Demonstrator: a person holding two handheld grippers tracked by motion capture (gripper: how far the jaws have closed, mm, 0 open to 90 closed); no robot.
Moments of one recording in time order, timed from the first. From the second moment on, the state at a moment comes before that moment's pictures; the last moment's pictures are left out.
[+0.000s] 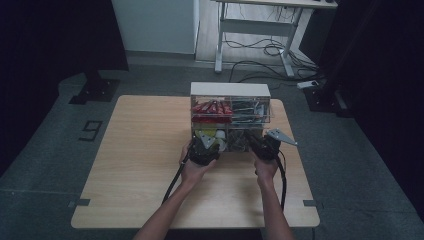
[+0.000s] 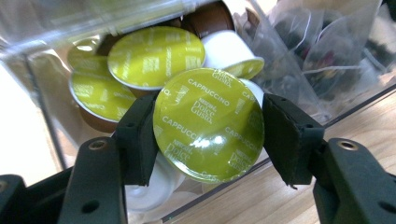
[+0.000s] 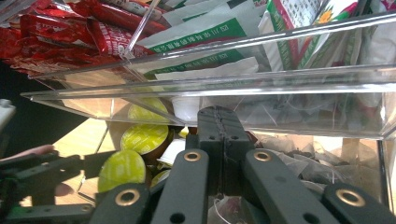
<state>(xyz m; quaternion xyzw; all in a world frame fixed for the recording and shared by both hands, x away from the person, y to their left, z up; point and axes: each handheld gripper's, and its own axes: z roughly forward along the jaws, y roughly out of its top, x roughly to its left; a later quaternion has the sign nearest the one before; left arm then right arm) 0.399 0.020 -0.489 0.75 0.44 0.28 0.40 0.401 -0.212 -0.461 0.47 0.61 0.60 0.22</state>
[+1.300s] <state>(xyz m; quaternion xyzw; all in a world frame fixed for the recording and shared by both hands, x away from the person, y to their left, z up) 0.361 0.048 -0.471 0.75 0.42 0.26 0.45 0.401 -0.214 -0.464 0.48 0.61 0.59 0.22</state>
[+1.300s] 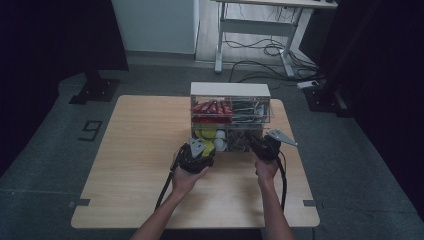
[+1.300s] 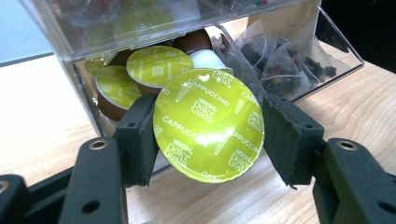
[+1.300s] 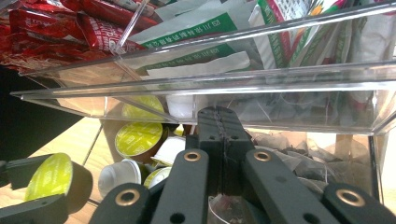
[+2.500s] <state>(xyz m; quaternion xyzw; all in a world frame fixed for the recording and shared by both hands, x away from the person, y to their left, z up) 0.338 0.094 -0.483 0.74 0.44 0.25 0.44 0.402 -0.214 -0.467 0.48 0.61 0.59 0.23</state>
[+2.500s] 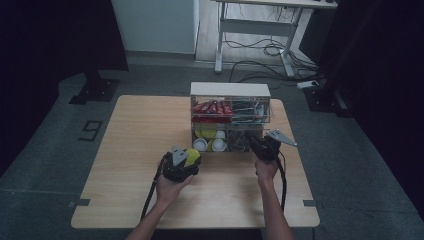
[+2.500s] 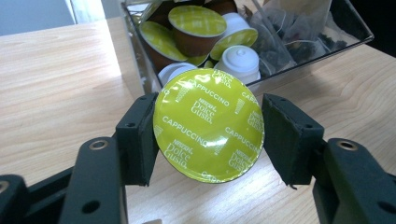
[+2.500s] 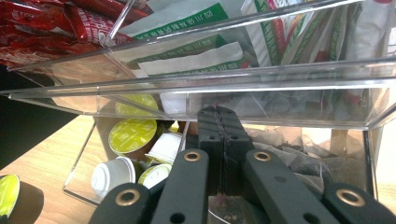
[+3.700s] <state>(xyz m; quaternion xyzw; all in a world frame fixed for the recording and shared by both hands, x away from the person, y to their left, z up) 0.315 0.142 -0.519 0.75 0.48 0.22 0.39 0.403 -0.214 -0.469 0.48 0.61 0.58 0.23</state>
